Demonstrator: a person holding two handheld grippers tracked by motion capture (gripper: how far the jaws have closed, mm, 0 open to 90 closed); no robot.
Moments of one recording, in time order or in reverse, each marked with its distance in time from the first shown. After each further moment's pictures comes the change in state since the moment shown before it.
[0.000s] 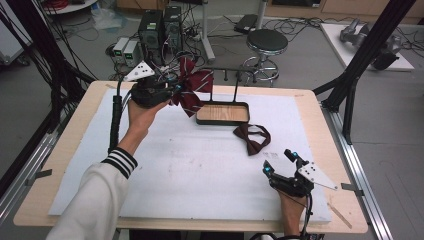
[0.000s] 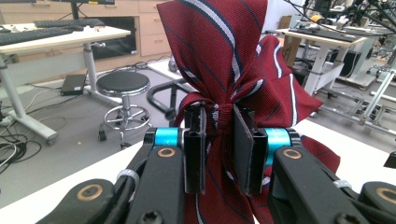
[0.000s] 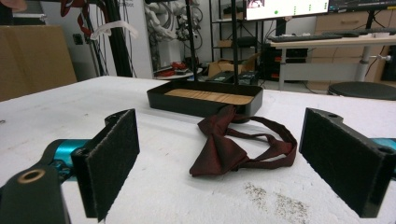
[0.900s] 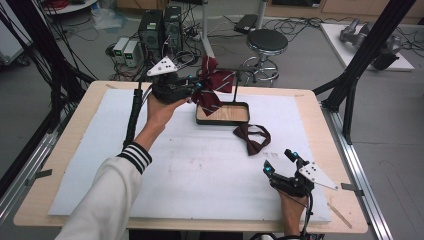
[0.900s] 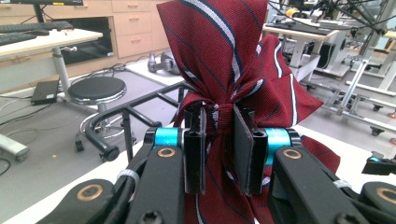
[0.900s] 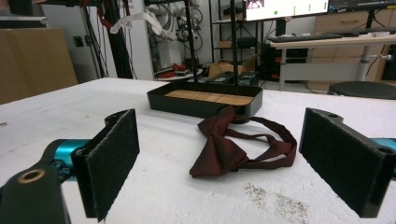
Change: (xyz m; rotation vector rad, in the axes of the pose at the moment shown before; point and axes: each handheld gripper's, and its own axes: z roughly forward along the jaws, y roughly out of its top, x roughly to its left) left arm -0.023 0.015 0.042 0.017 -0.088 0.030; right arm -0.001 0.000 0.000 -0.007 0.002 0.005
